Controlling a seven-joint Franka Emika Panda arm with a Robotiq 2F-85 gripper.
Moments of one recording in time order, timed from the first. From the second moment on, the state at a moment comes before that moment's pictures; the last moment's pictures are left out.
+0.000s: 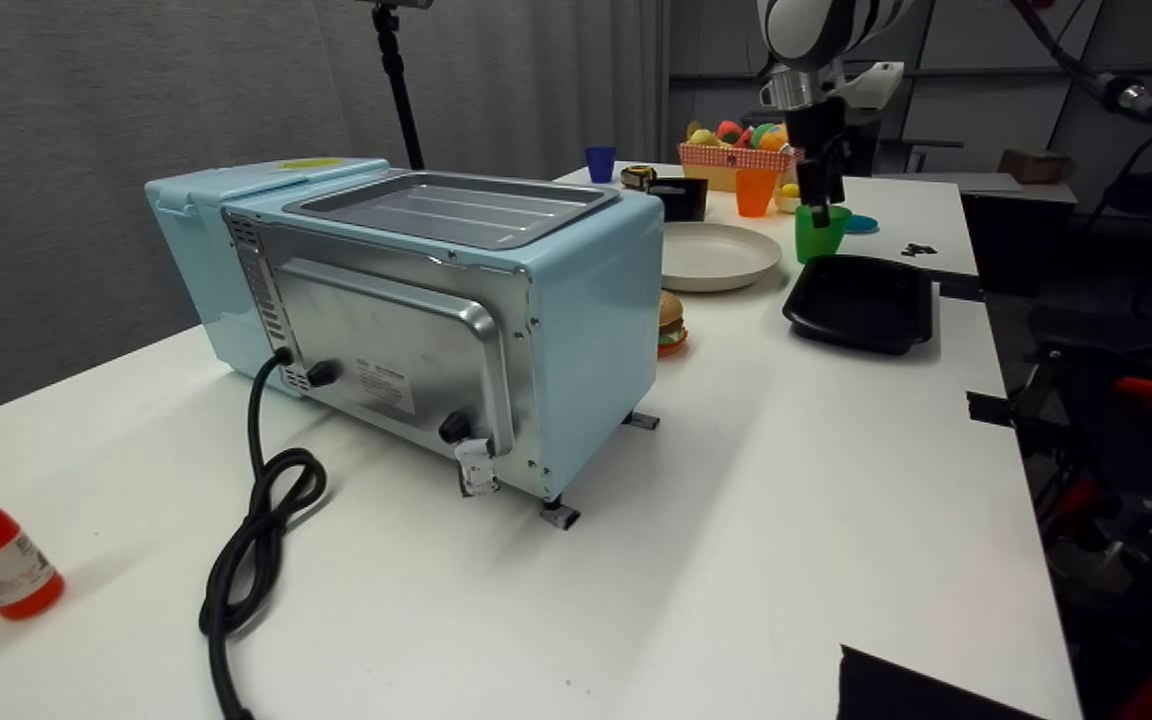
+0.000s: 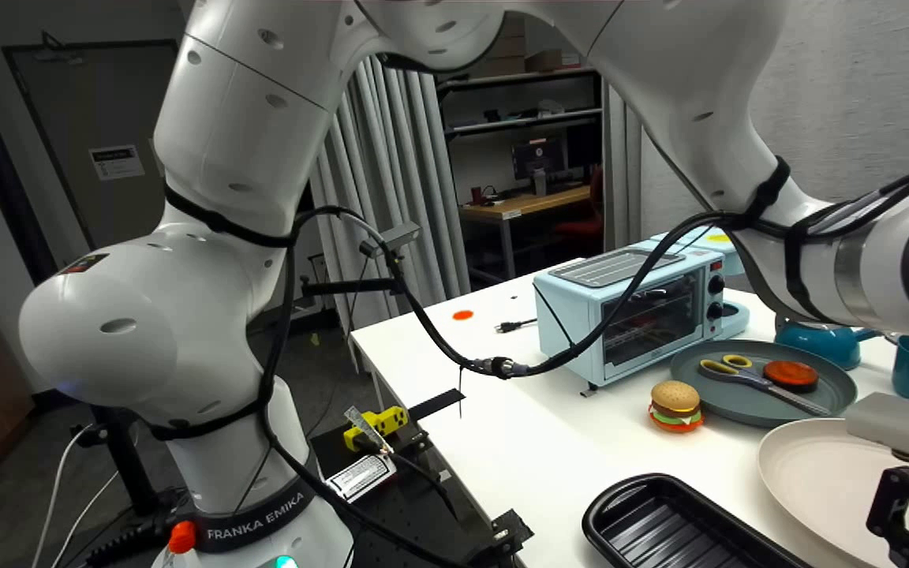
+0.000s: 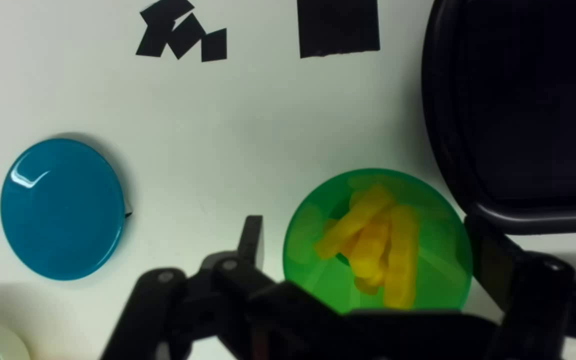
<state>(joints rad) -0.41 0.64 -0.27 -1.84 -0.18 2.28 -0.39</state>
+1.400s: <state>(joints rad) -0.44 0.68 -0.24 -1.72 -0.18 2.28 -0.53</state>
